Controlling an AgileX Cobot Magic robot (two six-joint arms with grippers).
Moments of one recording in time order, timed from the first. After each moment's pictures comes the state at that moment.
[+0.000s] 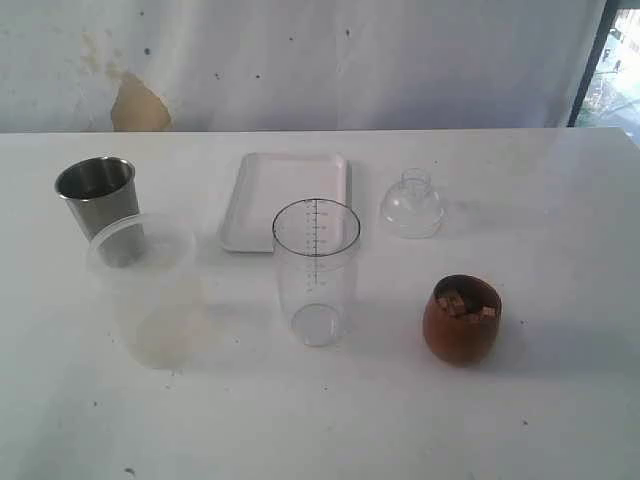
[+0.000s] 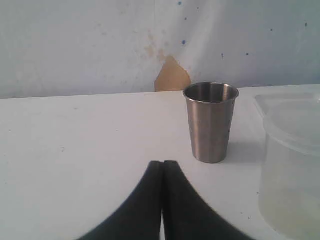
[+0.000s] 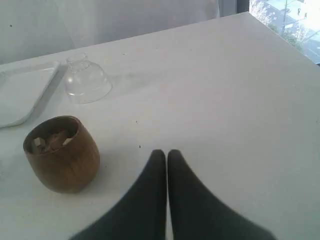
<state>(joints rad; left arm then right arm) 0.00 0.01 0.00 -0.01 0.21 0.06 0.02 0.00 -0.01 -0.02 0.36 0.17</state>
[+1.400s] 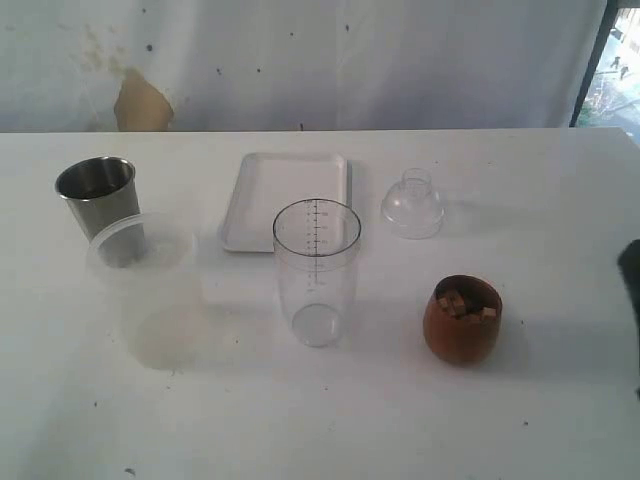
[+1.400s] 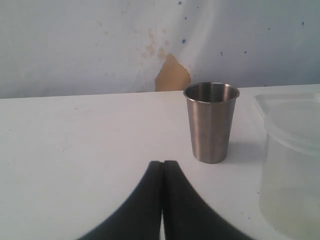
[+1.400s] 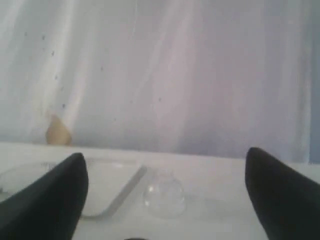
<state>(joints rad) 0.00 0.01 0.00 -0.01 0.21 0.06 0.05 0.40 0.00 -0.47 -0.51 0.46</state>
